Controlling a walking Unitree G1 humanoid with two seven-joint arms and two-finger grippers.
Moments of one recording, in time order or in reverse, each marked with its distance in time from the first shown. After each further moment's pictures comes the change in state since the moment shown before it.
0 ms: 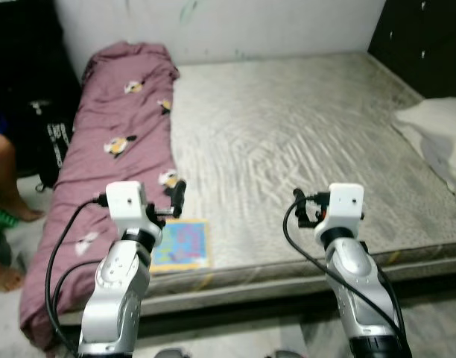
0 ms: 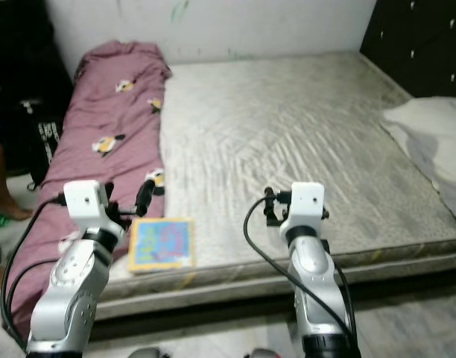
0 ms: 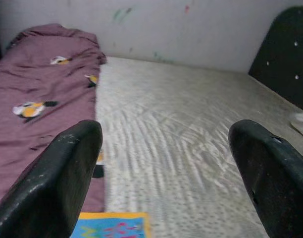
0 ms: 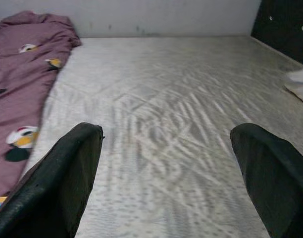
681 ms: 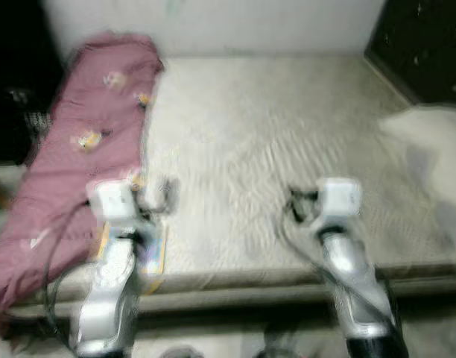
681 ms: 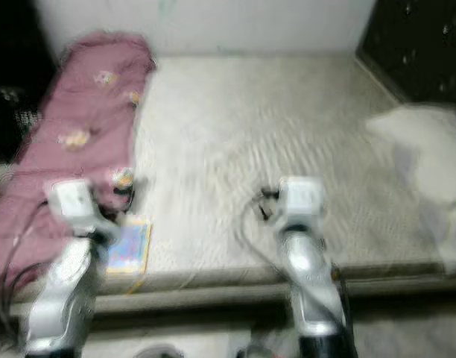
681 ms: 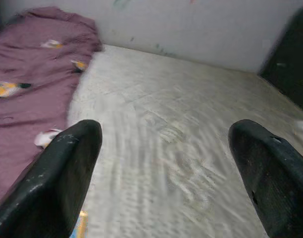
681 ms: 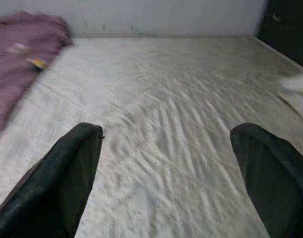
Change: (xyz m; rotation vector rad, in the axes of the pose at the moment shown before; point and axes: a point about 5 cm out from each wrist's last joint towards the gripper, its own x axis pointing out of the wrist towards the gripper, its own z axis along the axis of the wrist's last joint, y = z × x) left arm 0.000 0.003 -0.004 -0.046 0.016 0.028; right arm -0.001 0.002 0.002 0.006 -0.010 -0.001
